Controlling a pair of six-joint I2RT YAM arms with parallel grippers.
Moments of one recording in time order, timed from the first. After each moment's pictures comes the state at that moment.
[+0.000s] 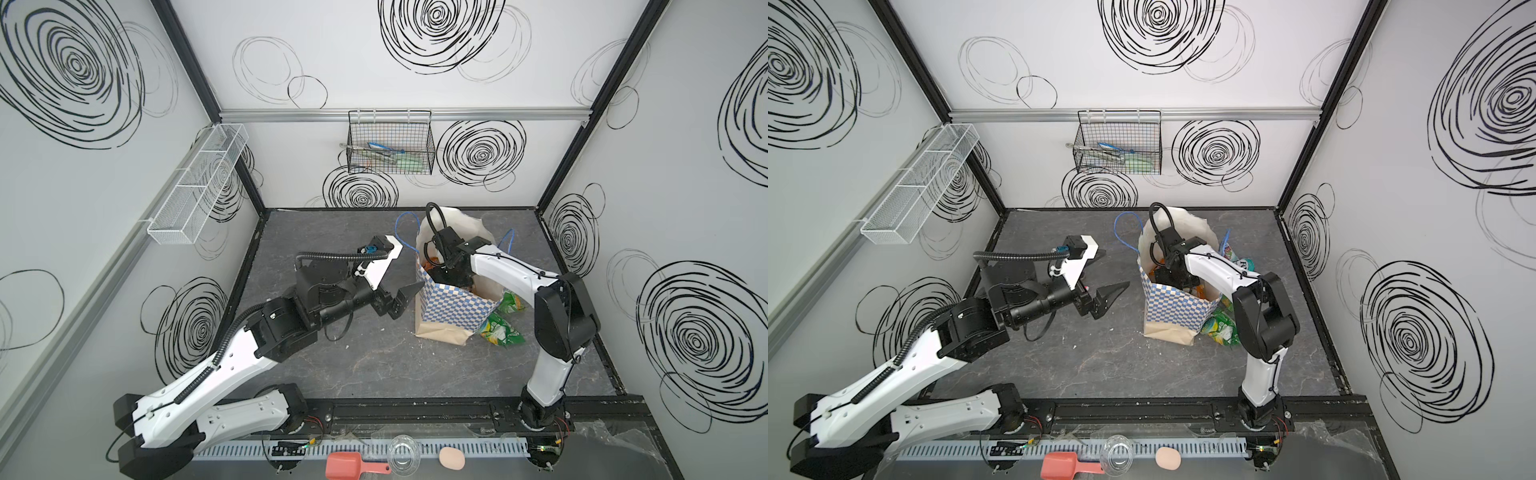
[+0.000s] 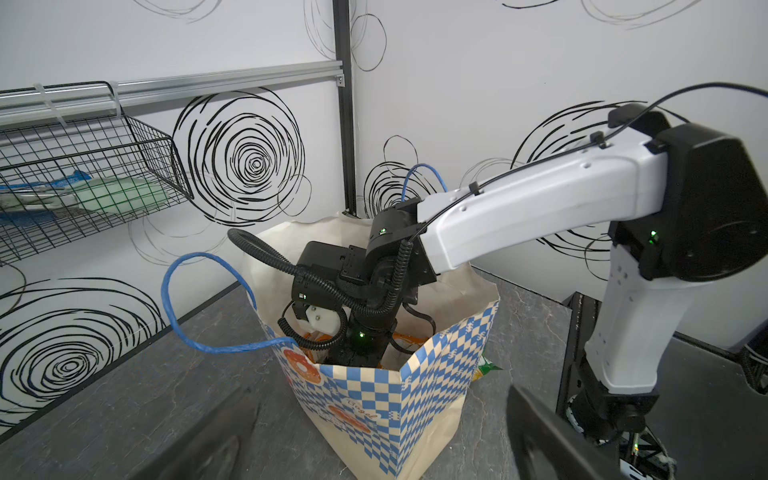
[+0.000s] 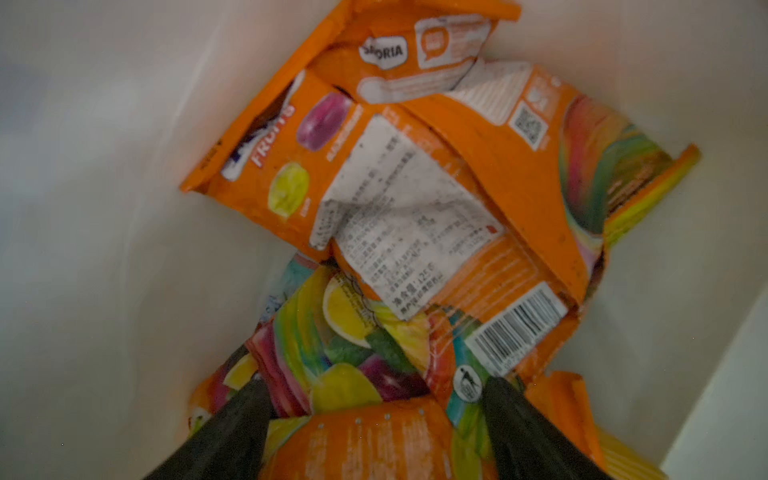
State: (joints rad) left arm -0.91 0.98 1.19 -0.38 0.03 -0.03; right arm 0.55 1.83 1.38 -0.84 0.05 0.31
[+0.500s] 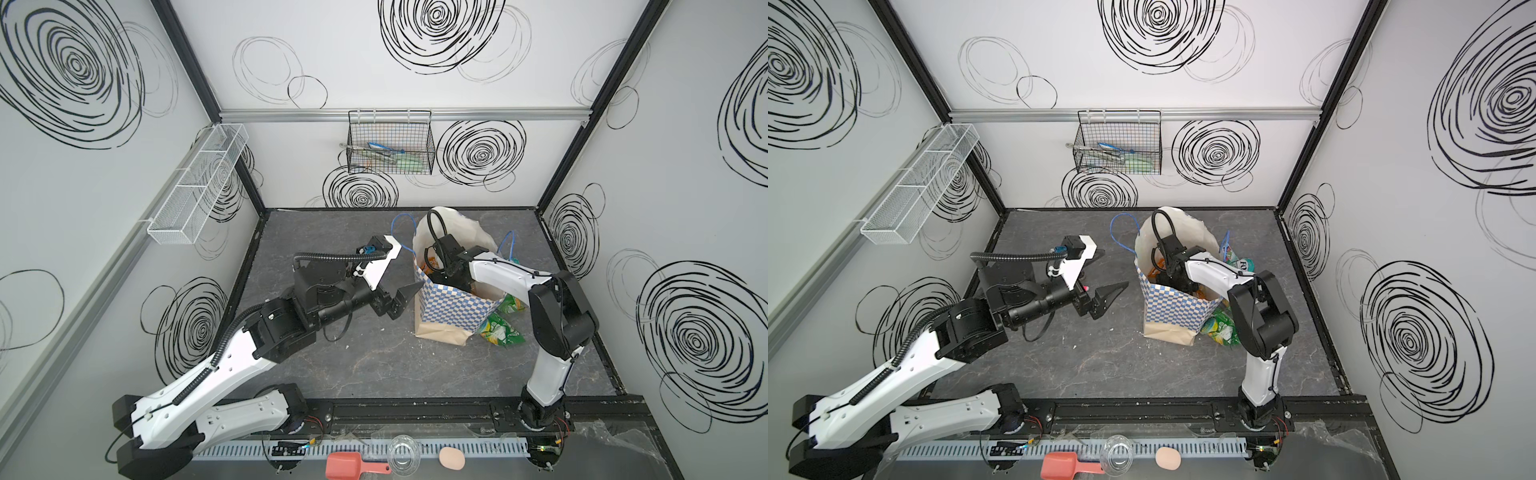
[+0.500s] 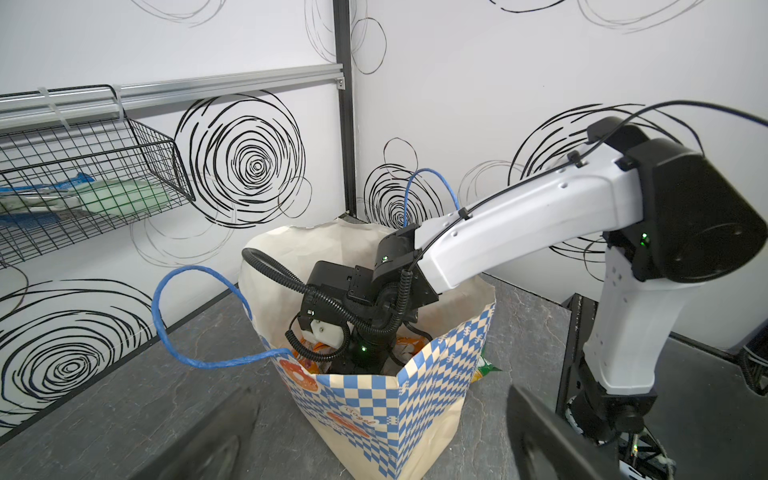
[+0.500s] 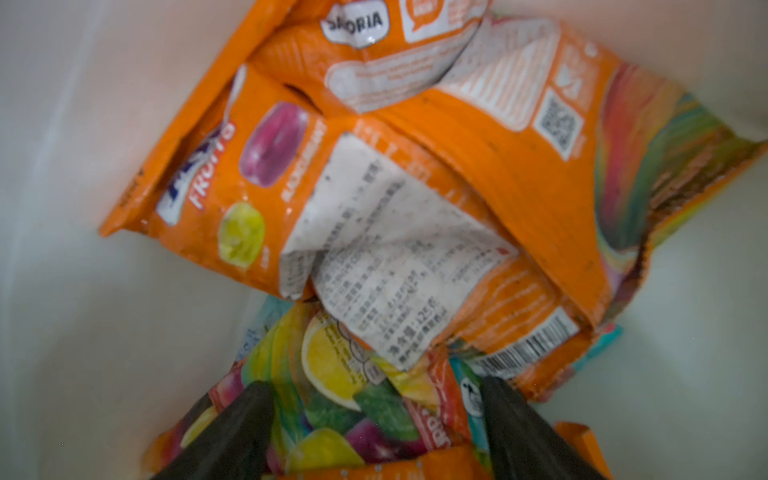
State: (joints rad) left arm -0.91 0.97 1.19 -0.38 0.03 -0.03; right arm 0.56 1.84 1.27 -0.69 0.03 0.32
